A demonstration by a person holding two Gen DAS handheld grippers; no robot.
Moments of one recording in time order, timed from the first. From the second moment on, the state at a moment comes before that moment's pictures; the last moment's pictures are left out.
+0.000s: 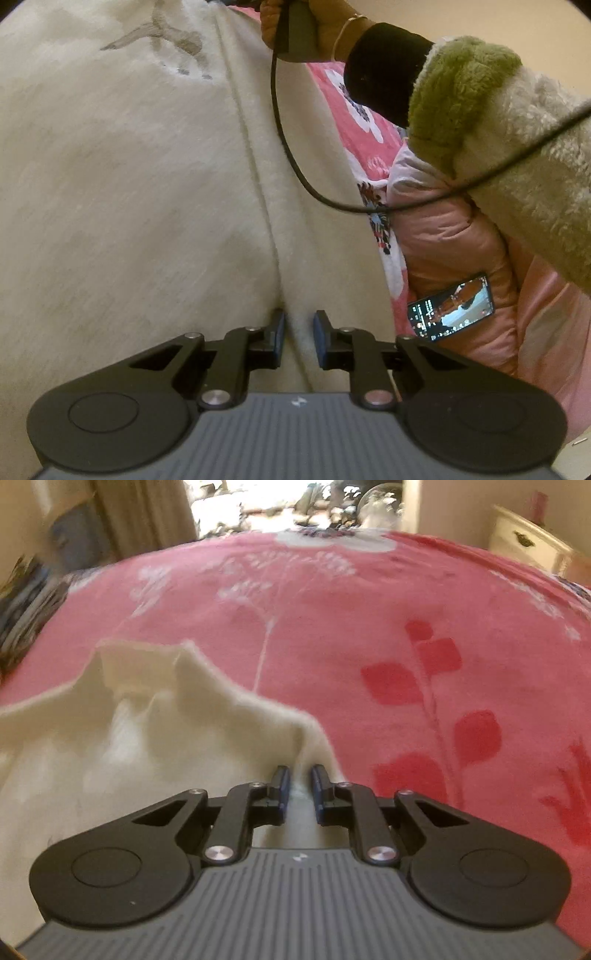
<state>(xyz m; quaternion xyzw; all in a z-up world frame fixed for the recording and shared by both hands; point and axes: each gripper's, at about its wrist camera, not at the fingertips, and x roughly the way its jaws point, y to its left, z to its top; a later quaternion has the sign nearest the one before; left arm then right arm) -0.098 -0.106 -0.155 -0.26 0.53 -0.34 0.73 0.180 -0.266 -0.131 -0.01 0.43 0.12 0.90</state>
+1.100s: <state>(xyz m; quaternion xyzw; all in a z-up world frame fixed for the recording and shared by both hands) -0.310 0.293 -0.071 -0.50 0.29 0.20 0.79 -0.087 0.165 -0.115 0.10 0.52 0.53 0.66</state>
